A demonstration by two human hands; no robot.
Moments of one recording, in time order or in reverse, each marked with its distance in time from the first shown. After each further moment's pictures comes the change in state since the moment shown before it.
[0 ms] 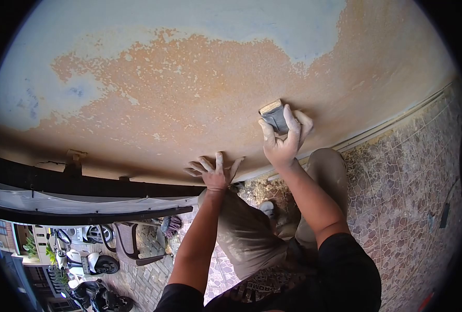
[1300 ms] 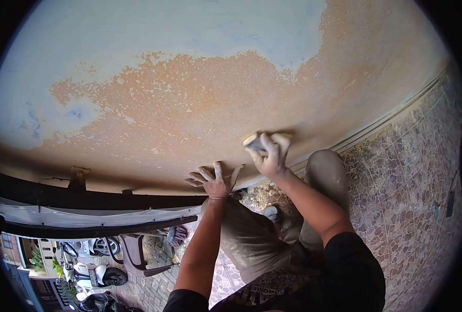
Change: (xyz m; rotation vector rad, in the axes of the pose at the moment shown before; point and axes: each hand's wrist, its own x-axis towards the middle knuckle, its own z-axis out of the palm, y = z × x) left_hand 0.001 -0.001 -0.002 0.042 -0.006 0.035; right_hand -0.053 0.022 -0.004 0.061 -0.140 -0.123
